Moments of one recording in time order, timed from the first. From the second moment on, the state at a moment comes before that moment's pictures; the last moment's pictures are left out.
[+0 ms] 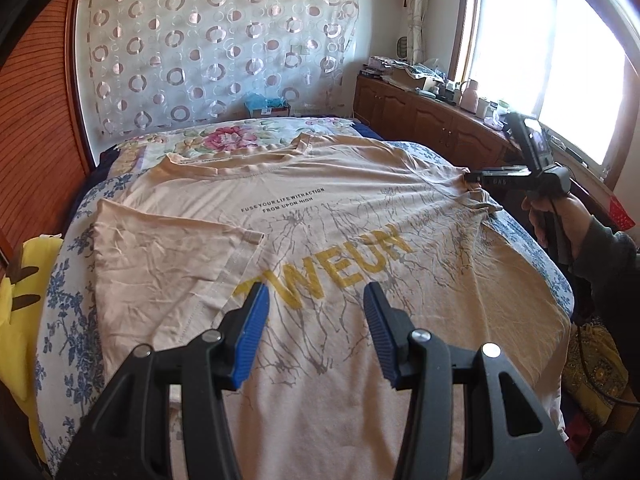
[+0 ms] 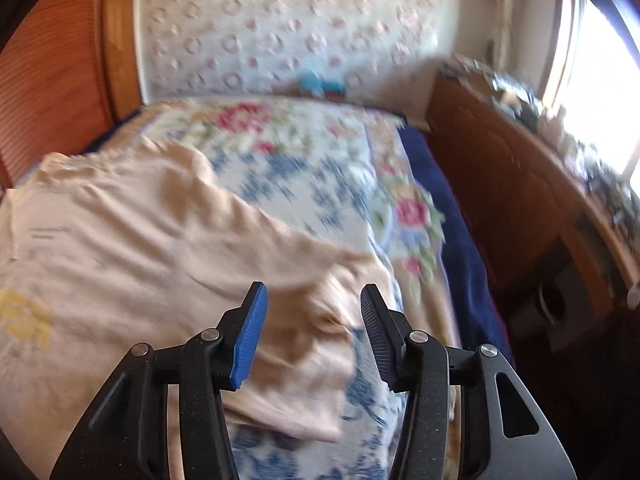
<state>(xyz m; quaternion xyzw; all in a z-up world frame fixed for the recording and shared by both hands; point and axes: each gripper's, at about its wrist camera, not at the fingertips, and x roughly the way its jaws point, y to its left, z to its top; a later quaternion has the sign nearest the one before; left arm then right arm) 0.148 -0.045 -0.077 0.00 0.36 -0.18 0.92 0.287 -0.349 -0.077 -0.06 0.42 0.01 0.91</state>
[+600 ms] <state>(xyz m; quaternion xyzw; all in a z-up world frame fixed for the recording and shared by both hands) 0.146 -0.035 -0.076 -0.01 0.36 -0.17 0.92 0.247 -0.265 -0.021 -0.08 0.35 0.17 0.92</state>
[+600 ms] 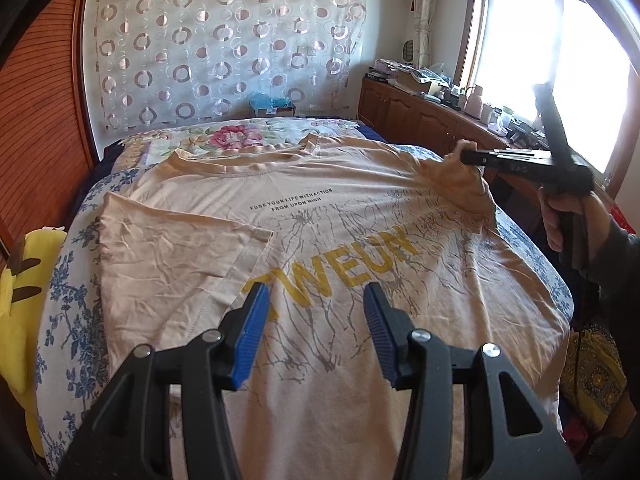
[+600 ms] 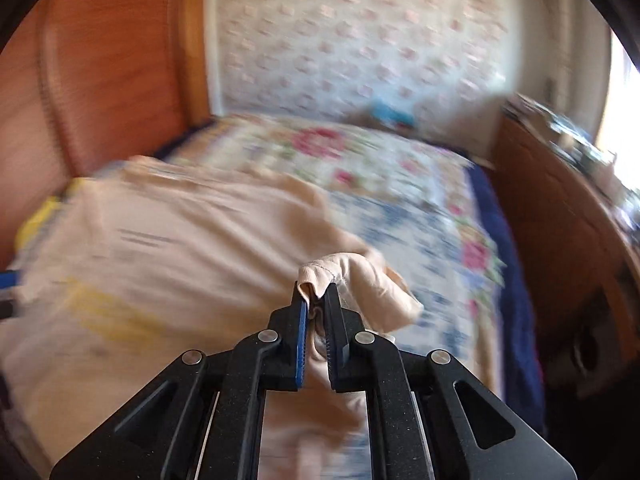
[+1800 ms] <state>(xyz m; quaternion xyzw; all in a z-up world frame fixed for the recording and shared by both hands) 0.139 -0.039 -0.077 -0.01 0.36 -0.17 0.92 0.209 -0.239 -0.063 -0.07 0.40 0.24 0.88</state>
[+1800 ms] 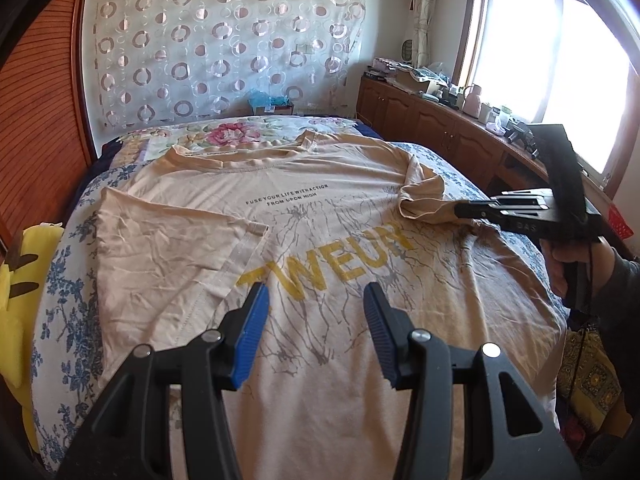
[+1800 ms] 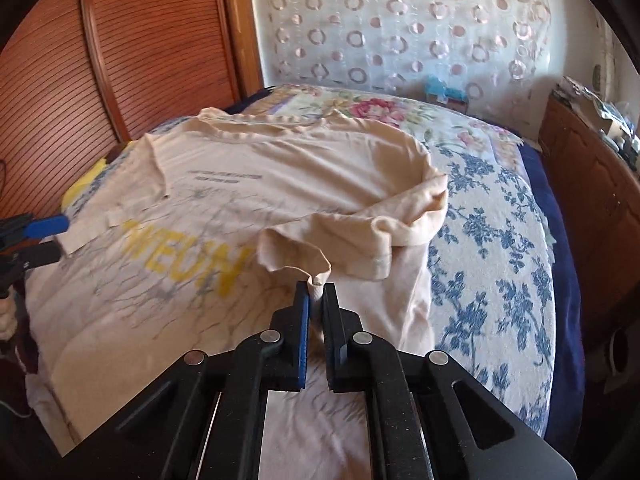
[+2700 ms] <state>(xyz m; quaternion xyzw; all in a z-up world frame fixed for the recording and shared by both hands) 0.137 -0.028 -0.076 -0.02 0.35 -0.17 0.92 0.273 -0.252 -0.074 -0.06 0.43 0.18 0.88</state>
